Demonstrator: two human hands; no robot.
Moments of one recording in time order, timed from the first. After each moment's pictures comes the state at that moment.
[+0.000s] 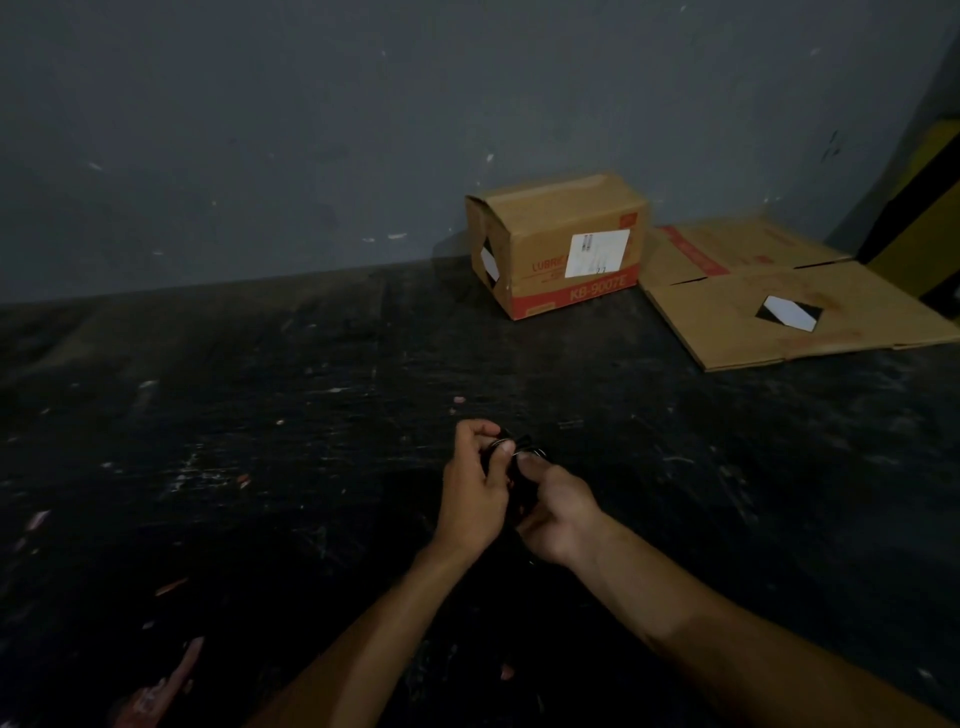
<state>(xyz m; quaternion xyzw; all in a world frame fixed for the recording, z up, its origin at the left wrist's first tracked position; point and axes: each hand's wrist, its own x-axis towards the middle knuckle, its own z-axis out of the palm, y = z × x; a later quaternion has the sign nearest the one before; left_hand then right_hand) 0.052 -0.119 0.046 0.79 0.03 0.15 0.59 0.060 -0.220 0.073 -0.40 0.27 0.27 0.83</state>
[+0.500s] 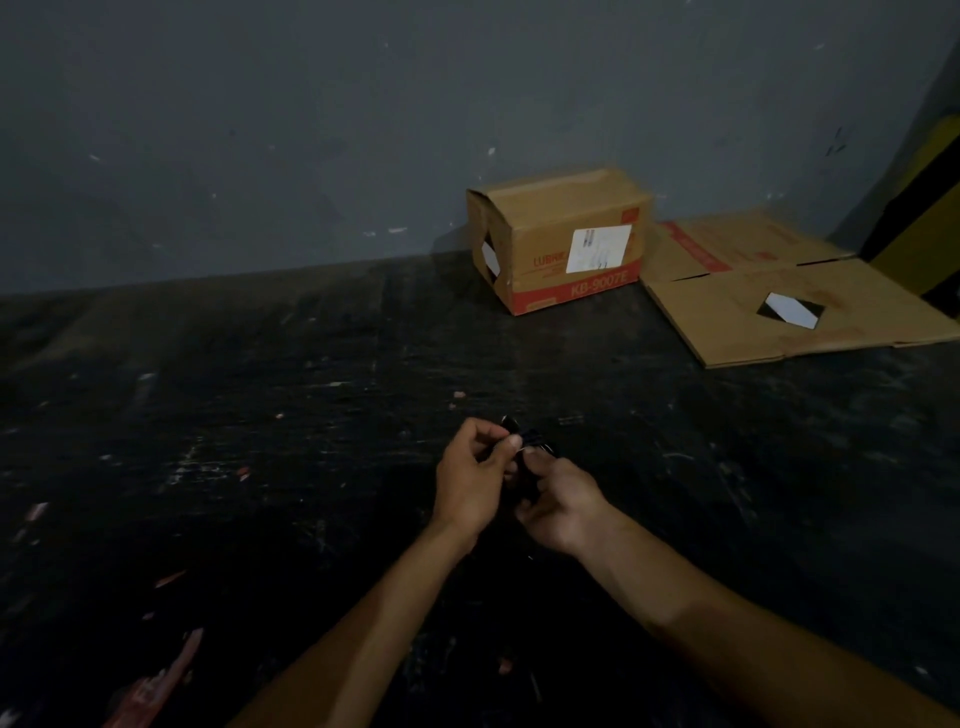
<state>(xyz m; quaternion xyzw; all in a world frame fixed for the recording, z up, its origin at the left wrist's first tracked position) 0.059 -0.119 0.052 0.74 0.13 0.08 0.66 0.070 -0.224 0.069 -0.42 0.29 0.28 0.82</state>
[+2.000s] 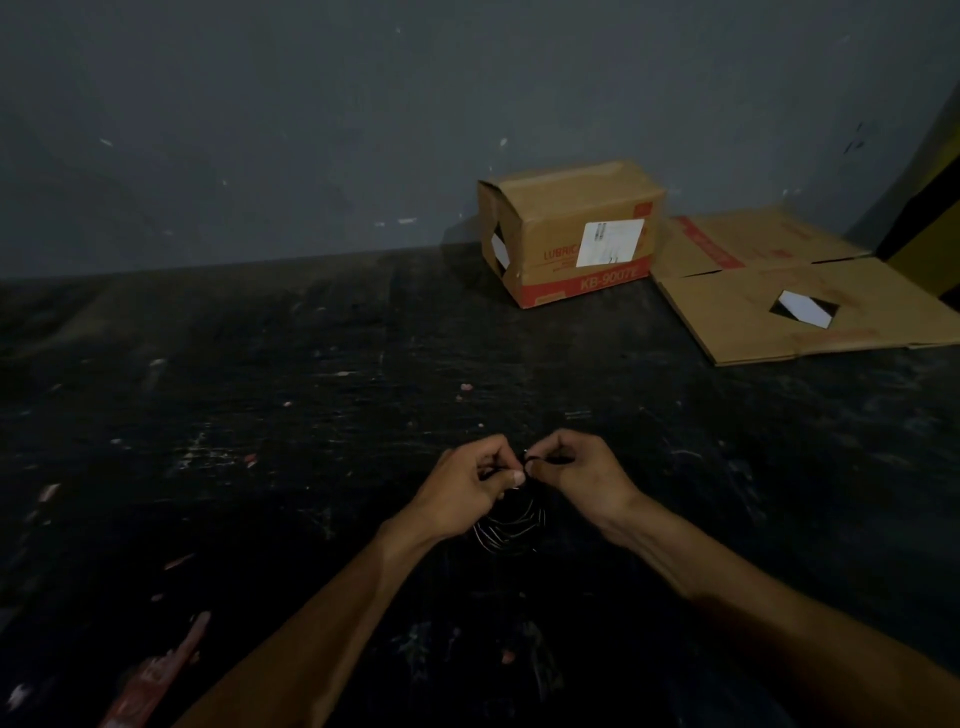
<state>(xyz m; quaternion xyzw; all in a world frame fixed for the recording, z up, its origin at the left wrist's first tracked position) 0.056 -0.081 0.040 0.86 -0.08 -0.04 0.50 0.078 -0.254 0.054 -0.78 -0.05 0.12 0.61</state>
